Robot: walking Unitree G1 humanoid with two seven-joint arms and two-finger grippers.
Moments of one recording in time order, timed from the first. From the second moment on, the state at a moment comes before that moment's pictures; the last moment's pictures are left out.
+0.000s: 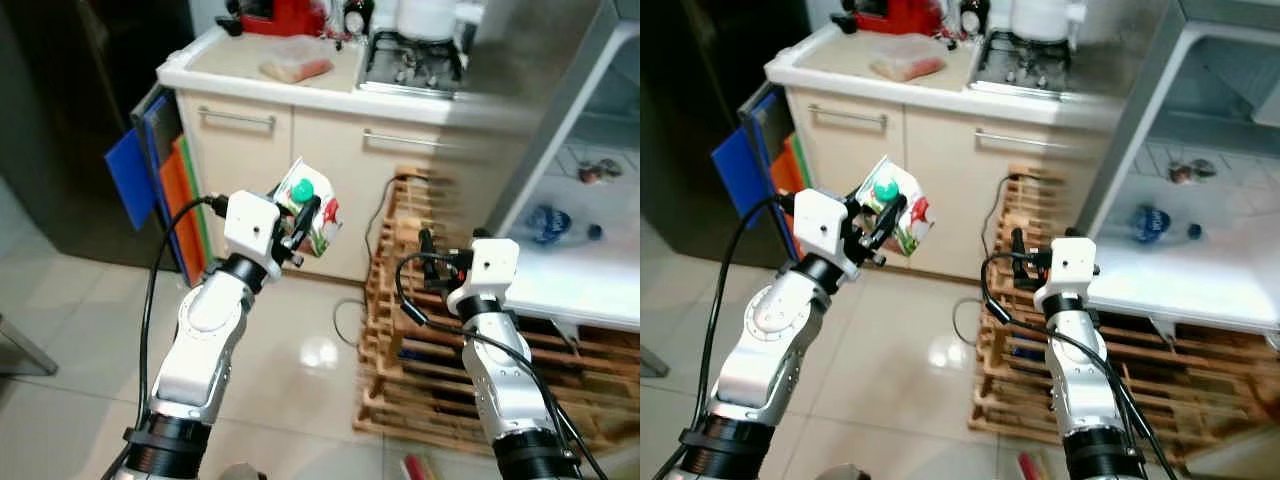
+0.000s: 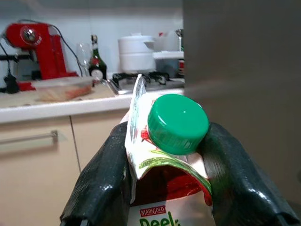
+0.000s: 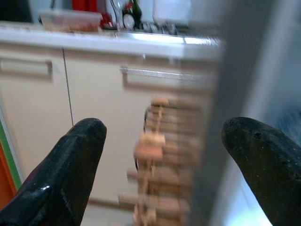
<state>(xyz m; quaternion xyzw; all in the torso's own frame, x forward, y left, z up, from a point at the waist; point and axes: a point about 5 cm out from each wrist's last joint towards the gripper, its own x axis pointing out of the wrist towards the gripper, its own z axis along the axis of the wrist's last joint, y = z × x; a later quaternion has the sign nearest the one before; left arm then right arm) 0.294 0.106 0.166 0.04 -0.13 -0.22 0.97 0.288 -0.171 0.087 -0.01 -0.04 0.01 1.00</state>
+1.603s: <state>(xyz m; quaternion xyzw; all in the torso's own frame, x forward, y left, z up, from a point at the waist) 0.294 0.115 0.168 0.04 -0.14 -0.21 0.97 0.275 -0.183 0.080 -0.03 -0.02 0.01 1.00</state>
